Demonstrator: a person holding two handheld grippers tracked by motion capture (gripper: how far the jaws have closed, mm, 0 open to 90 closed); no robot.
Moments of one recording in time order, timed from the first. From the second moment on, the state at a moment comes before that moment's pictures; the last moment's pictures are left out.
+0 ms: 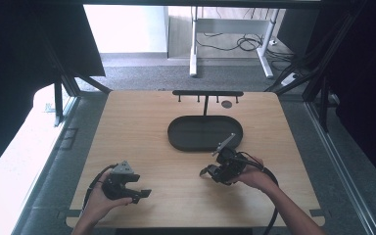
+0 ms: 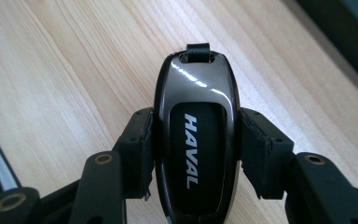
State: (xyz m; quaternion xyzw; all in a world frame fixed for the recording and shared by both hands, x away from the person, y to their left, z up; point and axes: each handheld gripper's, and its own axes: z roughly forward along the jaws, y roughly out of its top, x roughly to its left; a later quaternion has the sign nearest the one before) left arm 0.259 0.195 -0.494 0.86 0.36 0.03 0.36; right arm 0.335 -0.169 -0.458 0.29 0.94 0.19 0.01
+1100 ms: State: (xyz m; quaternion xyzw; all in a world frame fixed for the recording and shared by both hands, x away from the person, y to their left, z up) left arm 0.260 0.195 -0.497 0.86 0.36 0.02 0.36; right arm 0.368 -0.148 -0.414 0.27 0.94 0.21 0.05
